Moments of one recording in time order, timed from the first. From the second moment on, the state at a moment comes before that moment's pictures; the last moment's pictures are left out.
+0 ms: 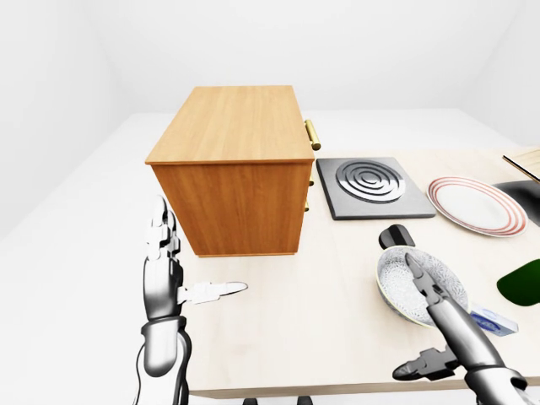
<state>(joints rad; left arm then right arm) 0.23 -0.02 0.02 -0.45 0.12 -0.09 0.08 0.44 0.14 -0.52 -0.66 -0.72 -0.09 0.70</state>
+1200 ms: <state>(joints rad) 0.22 -0.02 0.02 -0.44 0.12 -0.09 0.08 0.41 0.00 -0.49 -0.30 -0.92 -0.09 0.53</state>
